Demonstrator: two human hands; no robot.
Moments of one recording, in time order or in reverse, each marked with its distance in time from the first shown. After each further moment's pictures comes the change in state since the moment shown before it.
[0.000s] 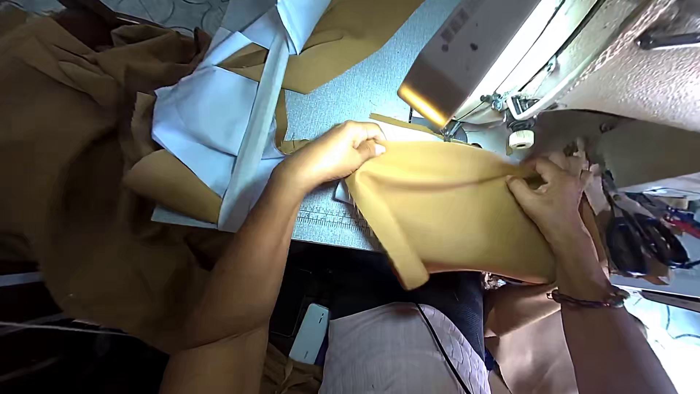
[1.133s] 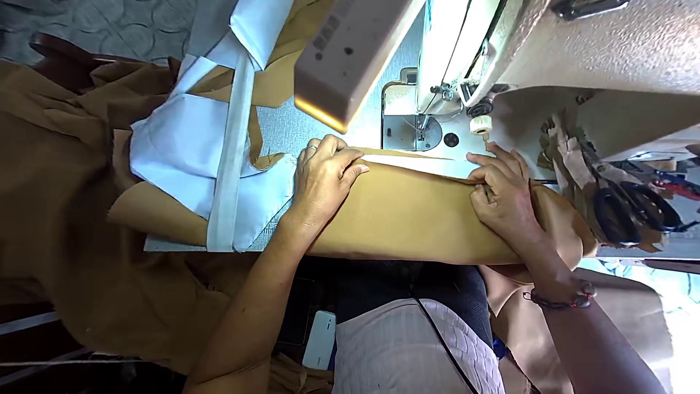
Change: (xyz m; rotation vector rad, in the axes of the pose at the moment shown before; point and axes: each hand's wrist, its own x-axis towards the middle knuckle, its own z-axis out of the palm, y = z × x) left_hand -0.010 -0.026 0.055 0.523 0.440 0.113; right_hand -0.023 -0.025 0.025 0.152 0.070 -0.215
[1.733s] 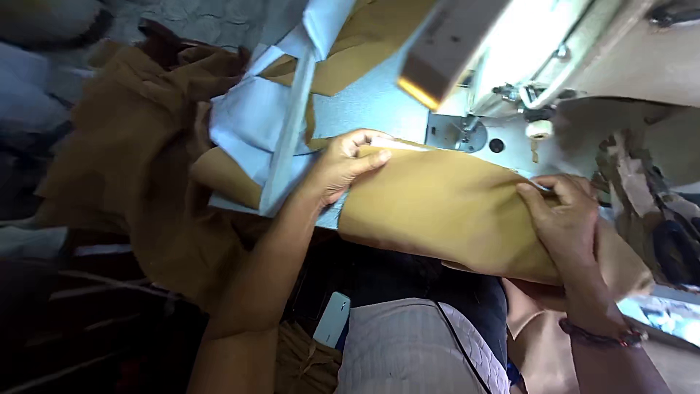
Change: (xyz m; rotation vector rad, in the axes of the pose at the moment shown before) left_hand -0.010 0.003 -0.048 -1.052 -0.135 -0.439; right_hand -0.006 0.004 -0.006 0.150 0.112 0.190
